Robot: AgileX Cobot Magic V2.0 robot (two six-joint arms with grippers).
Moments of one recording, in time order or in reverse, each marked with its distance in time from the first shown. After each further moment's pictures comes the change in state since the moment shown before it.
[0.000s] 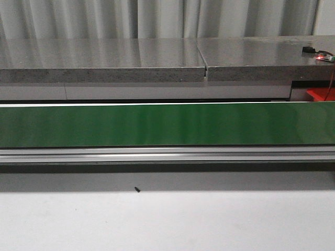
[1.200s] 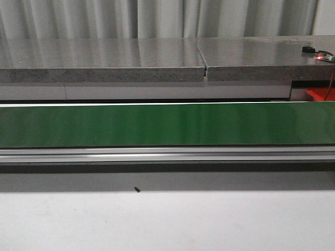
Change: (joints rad) left arm 0.161 0.431 -0.112 0.157 -0.181 -0.202; right arm 0.000 0.000 0.001 0.000 -0.002 0.004
